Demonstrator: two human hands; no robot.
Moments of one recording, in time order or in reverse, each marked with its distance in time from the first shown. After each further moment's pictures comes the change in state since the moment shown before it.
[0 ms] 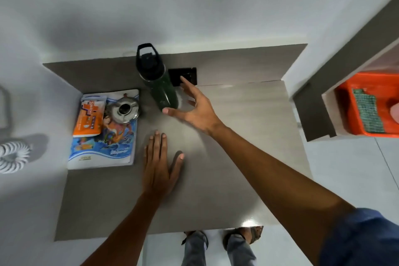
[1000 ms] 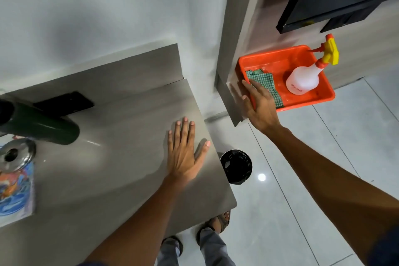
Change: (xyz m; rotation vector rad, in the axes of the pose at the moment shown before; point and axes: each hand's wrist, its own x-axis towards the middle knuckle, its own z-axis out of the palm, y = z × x) left_hand 0.031 0.326 0.115 0.040 -0.234 0.348; right_hand -0.169 0.150 -0.404 -0.731 0.570 0.115
